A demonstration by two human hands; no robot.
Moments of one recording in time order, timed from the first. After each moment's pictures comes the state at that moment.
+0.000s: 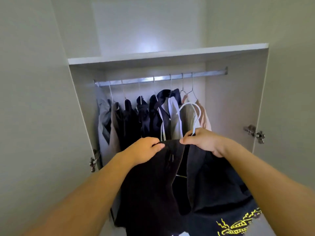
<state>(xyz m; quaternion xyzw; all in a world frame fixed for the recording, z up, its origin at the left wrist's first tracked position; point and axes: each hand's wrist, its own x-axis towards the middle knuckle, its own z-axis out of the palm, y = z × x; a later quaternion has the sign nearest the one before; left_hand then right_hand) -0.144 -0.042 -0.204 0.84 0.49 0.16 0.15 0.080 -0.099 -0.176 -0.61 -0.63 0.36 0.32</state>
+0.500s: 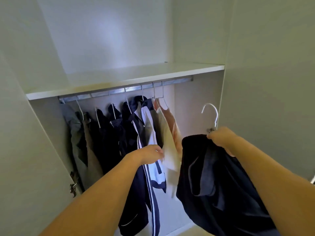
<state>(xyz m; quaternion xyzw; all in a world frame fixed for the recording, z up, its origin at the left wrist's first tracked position) -0.058 -0.027 -0.126 0.81 0.47 0.01 0.35 0.185 -0.141 -0.082 -0.81 -0.35 0.28 0.38</state>
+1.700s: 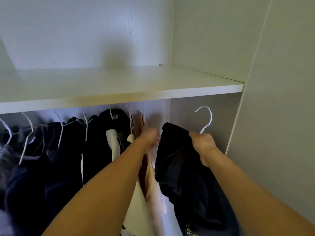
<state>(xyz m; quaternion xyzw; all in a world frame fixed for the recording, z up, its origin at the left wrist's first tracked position) 0.203 0.231 -0.108 0.51 0.54 0.33 0.58 0.352 0.129 -0.095 -0.70 -0.30 0.36 0.54</state>
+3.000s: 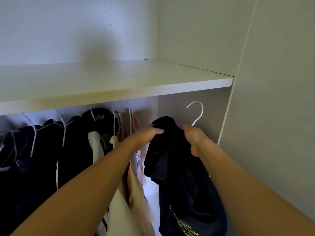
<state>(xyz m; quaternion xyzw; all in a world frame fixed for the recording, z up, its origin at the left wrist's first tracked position) 0.221 0.234 -0.100 0.70 0.44 0.20 0.53 0.371 0.158 -0.095 -0.69 -0.24 0.43 0.54</state>
